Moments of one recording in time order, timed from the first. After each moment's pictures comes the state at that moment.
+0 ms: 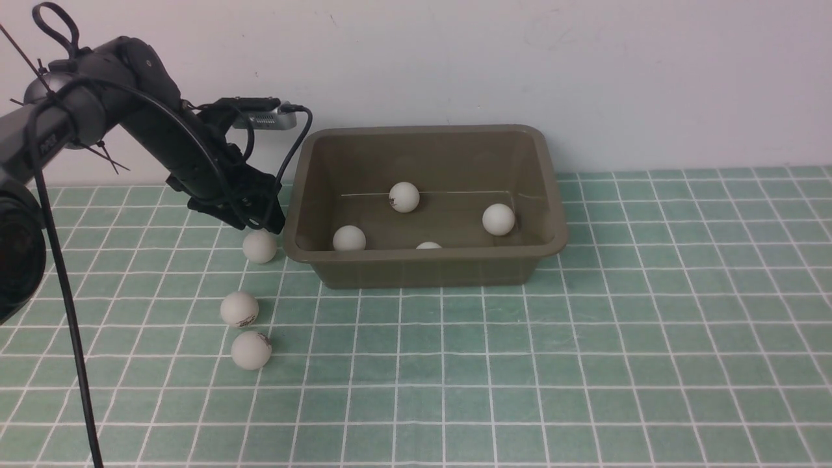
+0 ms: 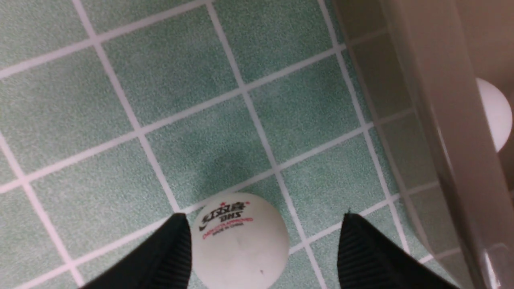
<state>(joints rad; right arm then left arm) 0.12 0.10 -0.64 0.26 0.94 -0.18 0.02 2.34 -2.04 -0.40 1.14 0.48</state>
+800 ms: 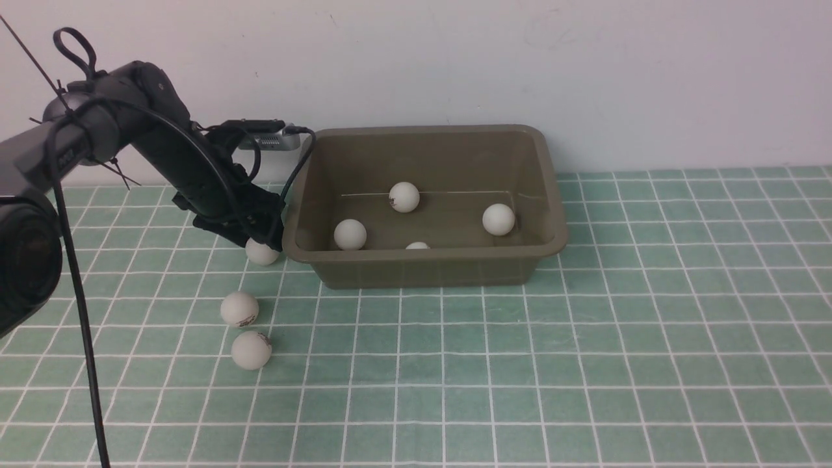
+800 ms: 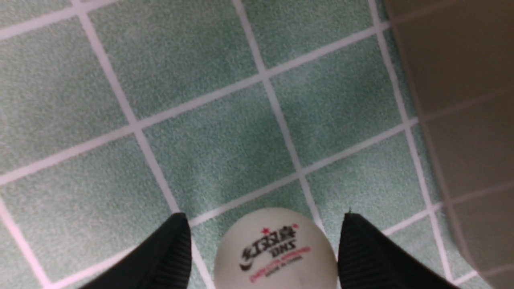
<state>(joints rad) 0.12 0.10 -0.64 0.26 0.92 -0.18 0.02 2.40 -2.04 -0.39 1.12 0.47</state>
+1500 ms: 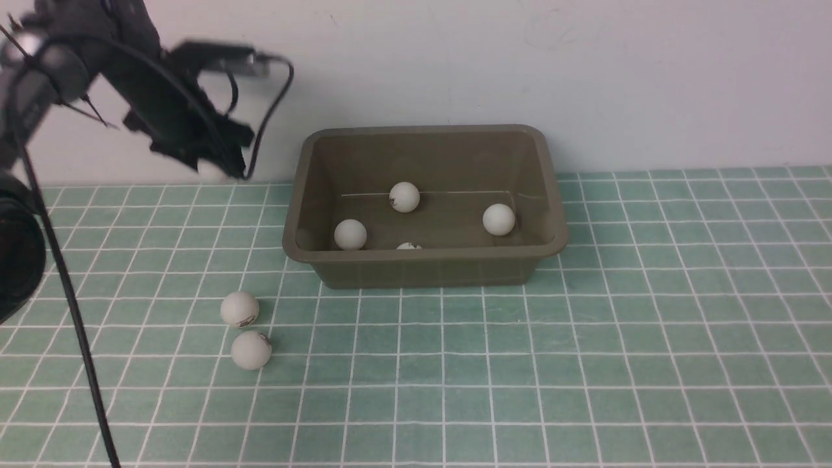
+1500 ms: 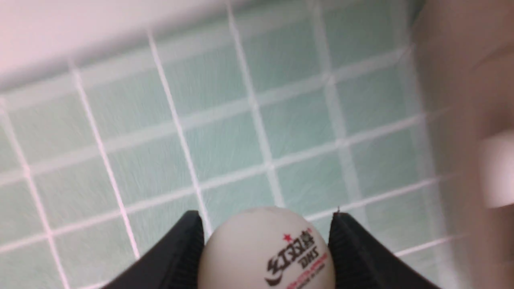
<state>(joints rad) 0.12 0.10 -0.64 0.25 0.91 -0.18 0.02 2.35 -2.27 -0.19 1.23 0.31</state>
